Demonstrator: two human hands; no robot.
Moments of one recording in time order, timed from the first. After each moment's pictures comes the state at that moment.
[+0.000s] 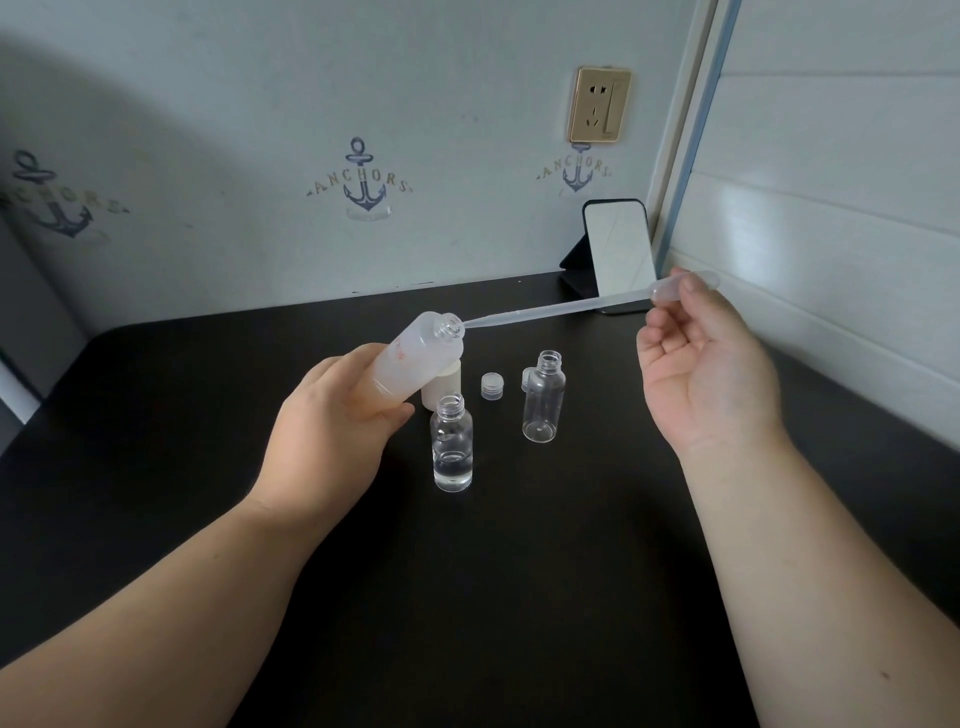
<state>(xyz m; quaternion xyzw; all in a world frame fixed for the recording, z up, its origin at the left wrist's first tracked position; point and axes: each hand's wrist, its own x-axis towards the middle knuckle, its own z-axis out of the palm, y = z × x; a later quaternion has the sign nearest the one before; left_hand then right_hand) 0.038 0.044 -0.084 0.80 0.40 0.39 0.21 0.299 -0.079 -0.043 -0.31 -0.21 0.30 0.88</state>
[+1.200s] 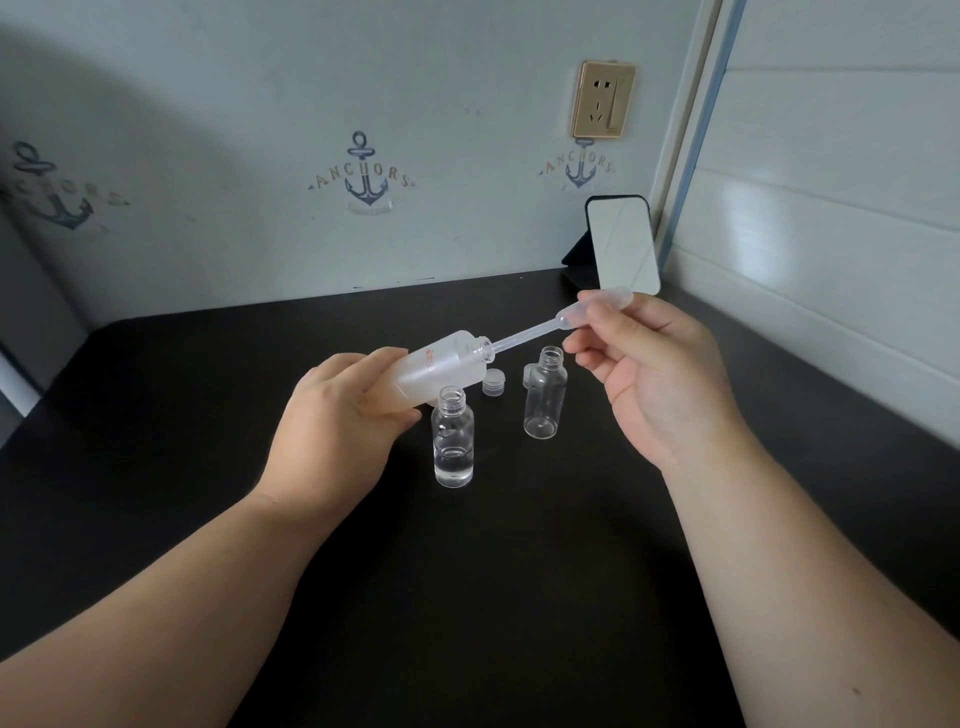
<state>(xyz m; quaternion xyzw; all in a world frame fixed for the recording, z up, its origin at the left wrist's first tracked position) 0.041 0.048 -0.090 0.82 0.40 0.38 0.16 0.273 -0.076 -0.046 -0.40 -0.42 0.31 0.76</state>
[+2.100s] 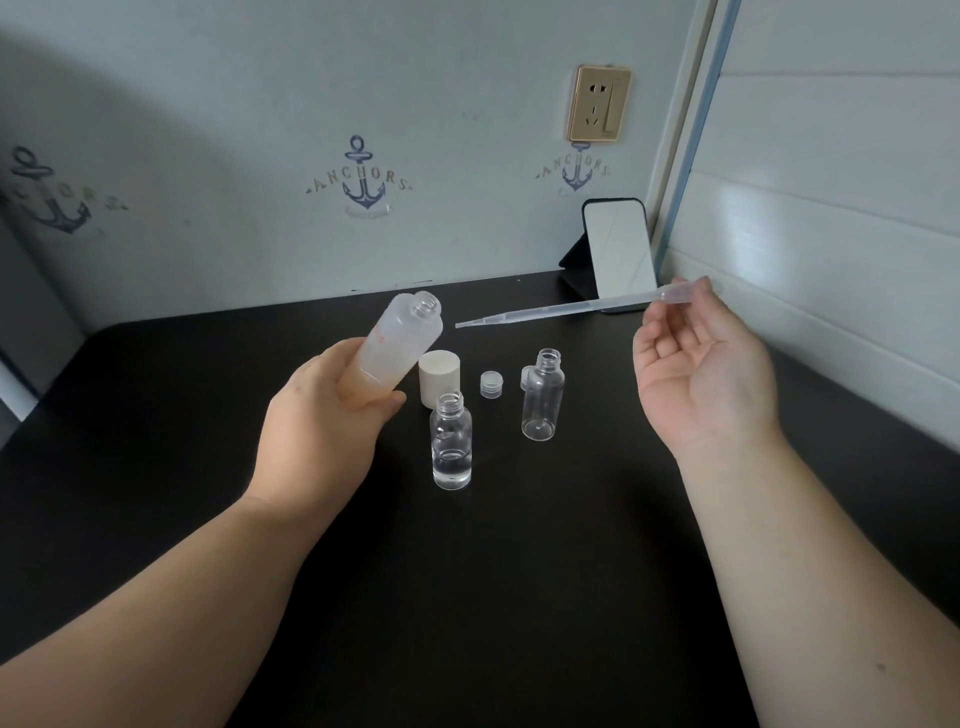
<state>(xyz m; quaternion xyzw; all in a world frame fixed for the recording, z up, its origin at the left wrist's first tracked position) 0.038 0.049 -0.086 0.77 0.43 0.42 0.22 0.298 -0.081 -0.043 -0.26 -0.11 0.34 0.89</state>
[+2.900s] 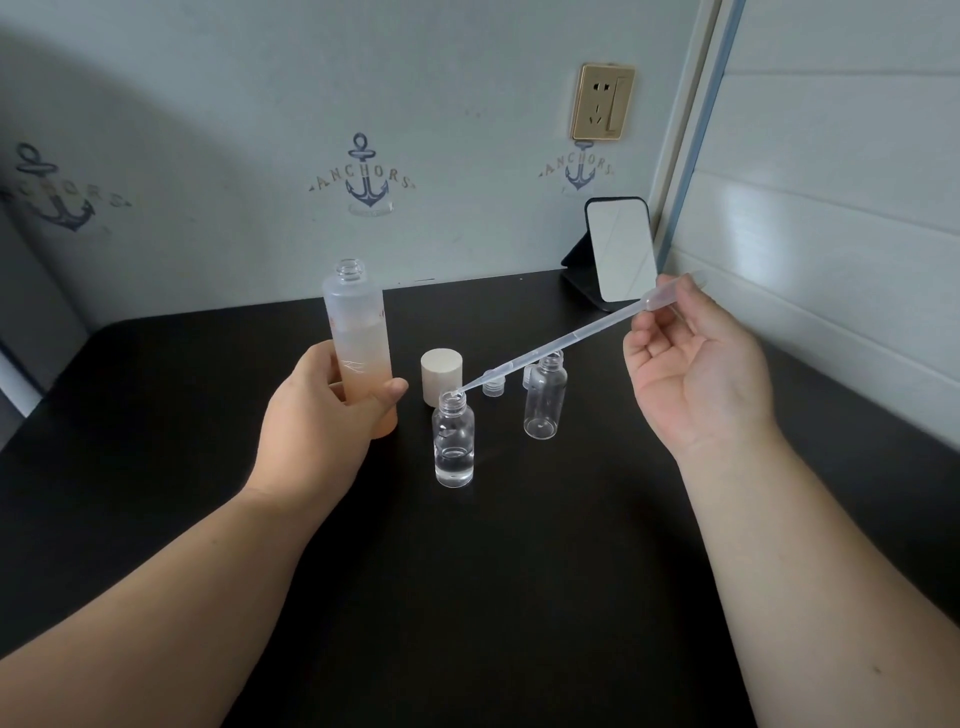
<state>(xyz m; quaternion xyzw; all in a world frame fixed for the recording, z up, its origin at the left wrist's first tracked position) 0.040 0.058 -0.091 0.71 0.47 0.43 0.30 0.295 -0.078 -0.042 -0.29 -0.19 0.36 0.87</state>
